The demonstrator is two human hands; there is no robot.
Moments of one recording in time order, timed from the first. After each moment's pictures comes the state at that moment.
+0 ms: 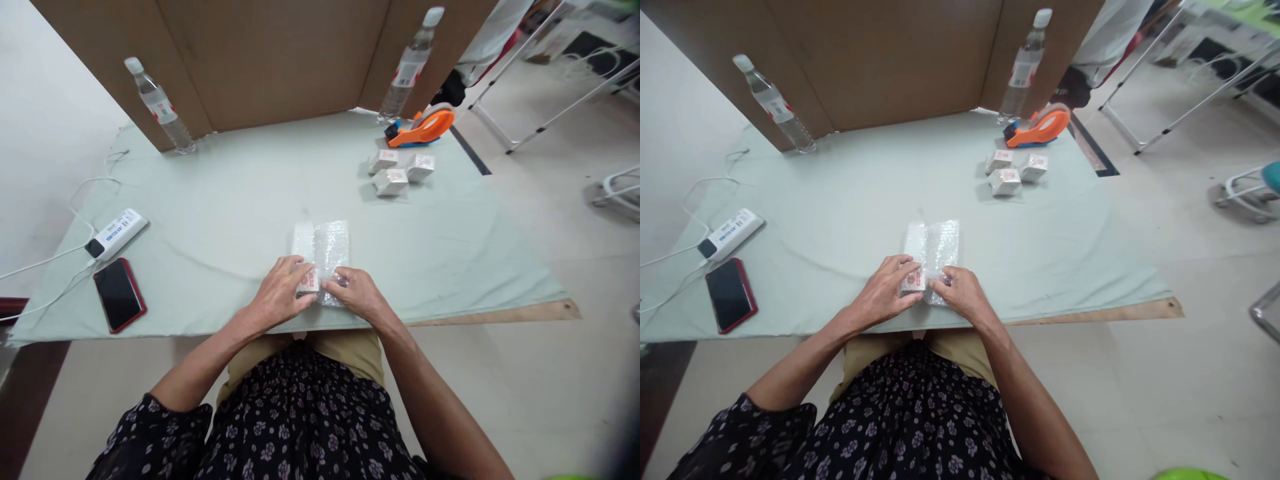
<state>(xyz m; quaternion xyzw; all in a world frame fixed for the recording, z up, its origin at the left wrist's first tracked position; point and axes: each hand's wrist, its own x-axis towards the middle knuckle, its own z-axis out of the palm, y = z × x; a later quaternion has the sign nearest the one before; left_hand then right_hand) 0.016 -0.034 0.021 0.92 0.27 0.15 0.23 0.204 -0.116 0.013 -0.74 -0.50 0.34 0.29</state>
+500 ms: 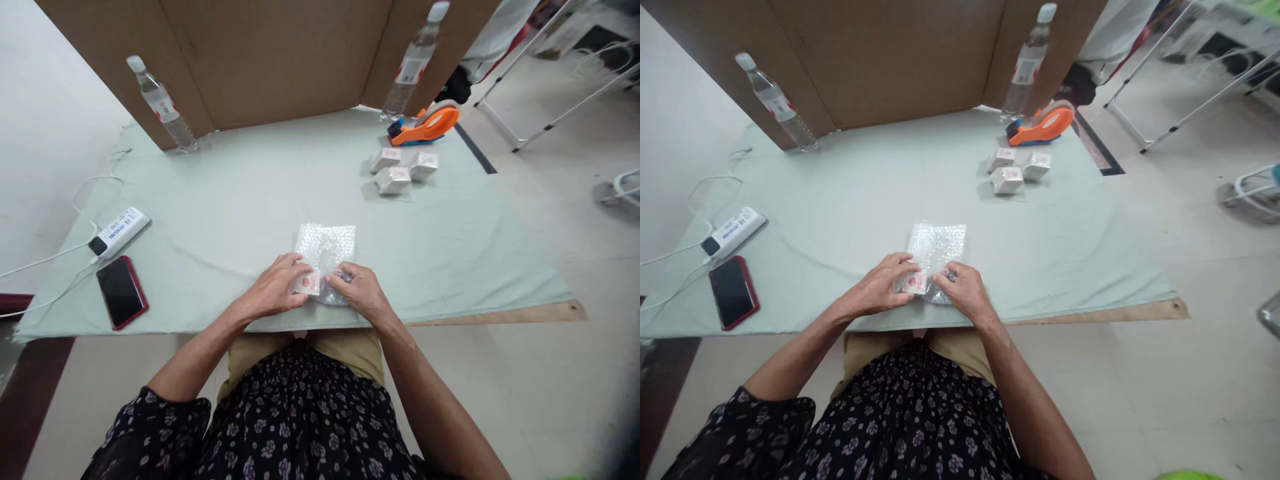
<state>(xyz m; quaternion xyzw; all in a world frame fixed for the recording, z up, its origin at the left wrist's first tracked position) 0.010 -0.015 0.030 0.92 0.24 0.05 0.31 0.204 -0.117 0.009 -0.73 -0.47 0.33 0.38</state>
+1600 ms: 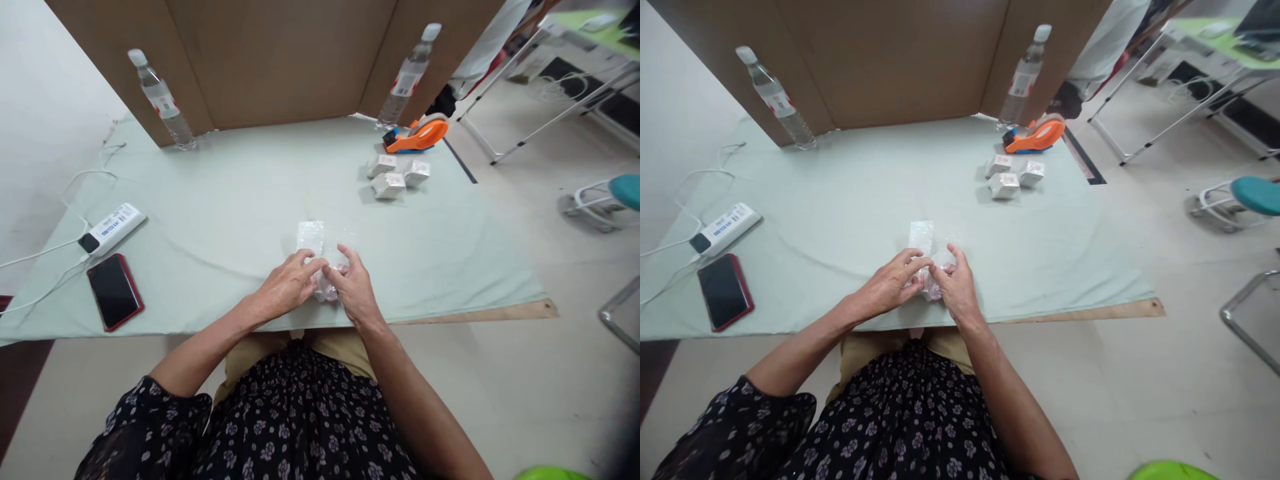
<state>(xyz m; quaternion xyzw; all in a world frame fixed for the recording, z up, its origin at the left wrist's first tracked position) 0.024 -0.023 0.040 0.93 0.22 0.09 0.29 0.171 -0.108 0.012 -0.67 -0.24 0.42 0.56</state>
